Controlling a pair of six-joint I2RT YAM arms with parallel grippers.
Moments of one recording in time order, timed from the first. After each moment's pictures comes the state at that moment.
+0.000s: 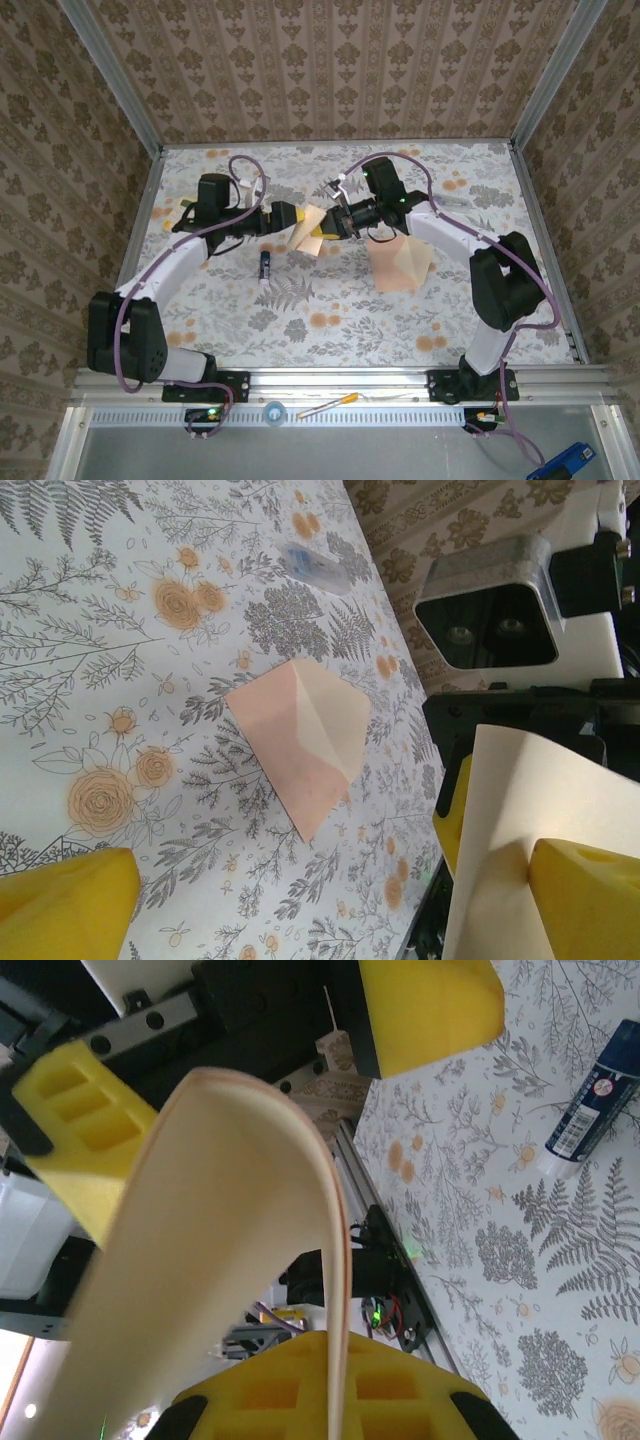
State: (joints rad) left arm -0.28 1.39 0.95 -0.21 0.92 -0.46; right arm 0.48 1.77 1.30 -0.21 -1.16 0.71
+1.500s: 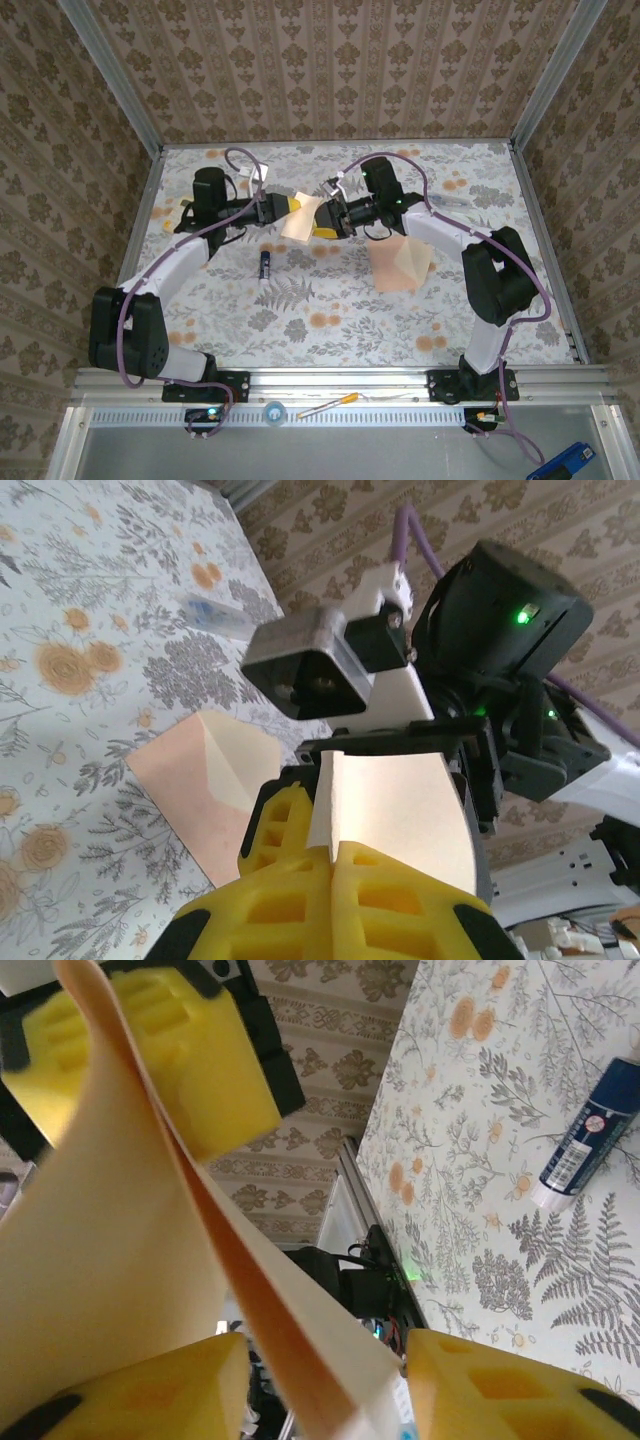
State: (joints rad) left arm -0.26 1.41 0.92 0.15 1.06 -0.72; right arm 0.47 1.81 1.28 -0.08 -1.16 0.77
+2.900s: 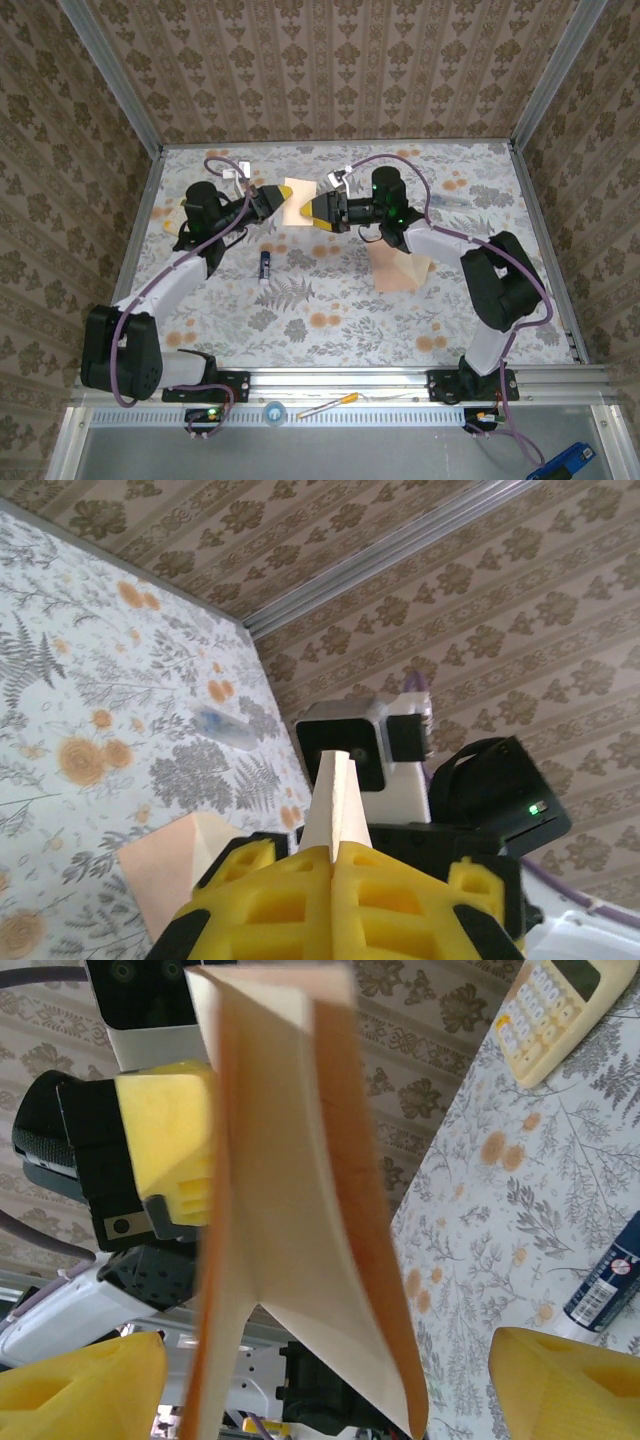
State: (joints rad) left arm -0.29 1.30 0.77 0.49 0.80 -1.03; right arm 0.50 1.77 1.10 0.55 -1.00 1.05
